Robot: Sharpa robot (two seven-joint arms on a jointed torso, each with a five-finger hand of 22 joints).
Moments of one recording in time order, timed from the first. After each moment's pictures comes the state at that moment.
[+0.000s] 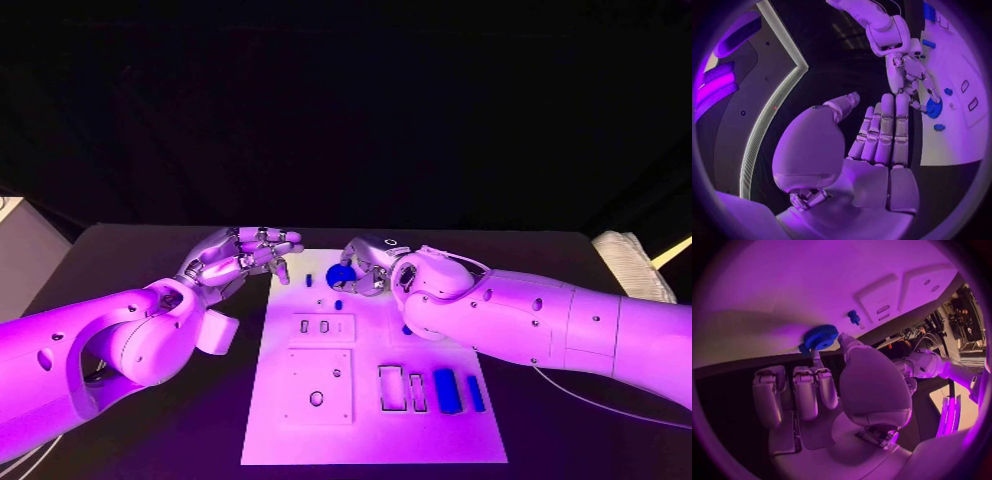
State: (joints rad) left arm 1.24 -0.99 -0.03 1.69 -0.11 -0.19 0.41; left_hand 1.30 -0.19 0.55 0.03 0.12 0.84 0.21 0.26 0.20 1.06 0.16 0.07 0.08 0.99 0.09 0.84 0.60 0.17 0.81 0.19 1.01 0.56; right arm 1.32 -0.49 -0.16 1.29 -1.52 -0.38 -0.29; right_hand 1.21 -0.15 0.23 0.29 0.19 0.88 0.16 0.12 0.45 1.47 0.08 1.57 1.31 1.47 0.00 1.57 1.31 0.01 1.47 0.11 1.57 1.31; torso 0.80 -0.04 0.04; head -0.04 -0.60
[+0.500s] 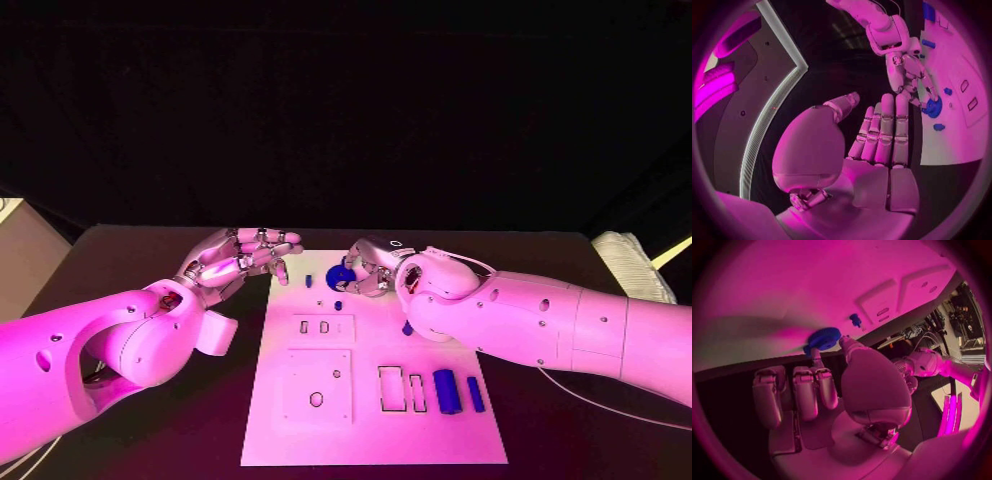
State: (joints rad) left arm 1.24 -0.99 -0.03 1.68 -0.11 -0.19 0.41; left_hand 1.30 -0.19 0.55 0.03 0.12 0.84 0.21 0.26 0.20 1.06 0.16 0.07 0.08 0.99 0.09 0.84 0.60 0.17 0.81 0.19 1.01 0.56; right arm 1.32 -0.51 -0.16 1.30 -1.50 -0.38 -0.29; right_hand 1.18 -0.14 0.23 0.28 0.25 0.89 0.17 0.12 0.45 1.47 0.08 1.57 1.31 1.47 0.00 1.57 1.31 0.01 1.47 0.11 1.57 1.31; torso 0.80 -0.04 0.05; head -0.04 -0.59
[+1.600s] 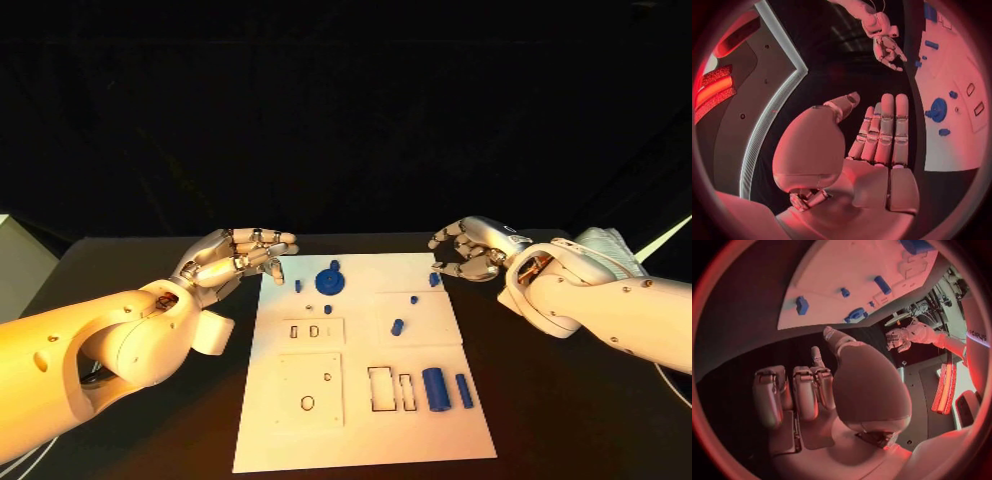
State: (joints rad) left arm 1.24 -0.99 -0.03 1.67 -0.11 -0.18 0.41; left_hand 1.30 -0.19 0.55 0.03 0.12 0.84 0.21 0.25 0.20 1.06 0.16 0.07 0.08 0.99 0.09 0.84 0.60 0.17 0.80 0.19 1.01 0.56; right arm 1.35 -0.94 -0.15 1.44 -1.26 -0.46 0.01; right_hand 1.39 -0.20 0.37 0.14 0.16 0.91 0.17 0.09 0.45 1.47 0.08 1.56 1.31 1.47 0.00 1.57 1.31 0.01 1.47 0.11 1.57 1.31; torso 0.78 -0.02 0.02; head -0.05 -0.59
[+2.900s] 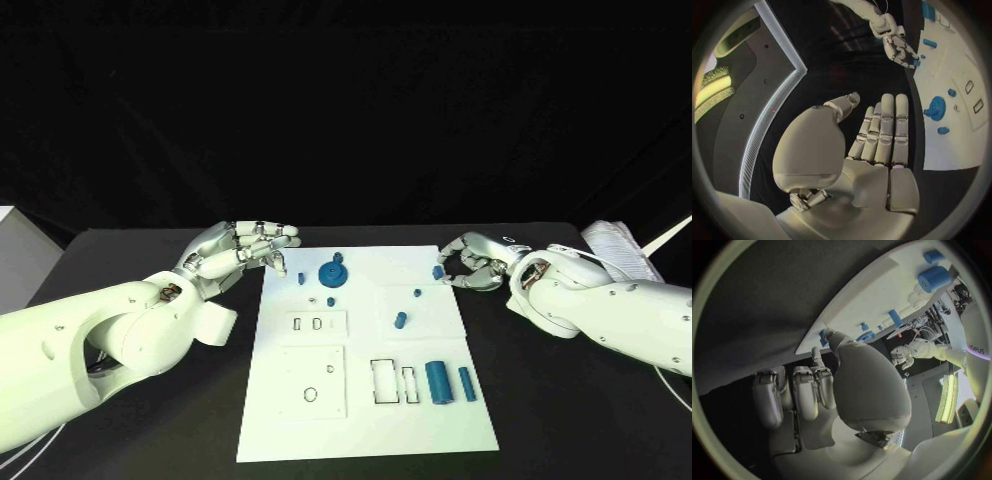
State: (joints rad) left arm 1.24 -0.99 -0.03 1.66 -0.11 -0.18 0.41; left_hand 1.30 -0.19 0.55 0.03 0.12 0.84 0.21 0.25 0.20 1.06 0.16 0.07 0.08 0.99 0.09 0.84 0.60 0.17 0.80 0.19 1.01 0.56; right arm 1.30 -0.87 -0.16 1.29 -1.33 -0.38 0.05; right_hand 1.38 -0.21 0.37 0.13 0.17 0.91 0.17 0.08 0.44 1.47 0.08 1.55 1.31 1.47 0.00 1.57 1.31 0.01 1.47 0.11 1.57 1.31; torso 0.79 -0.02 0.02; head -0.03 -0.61
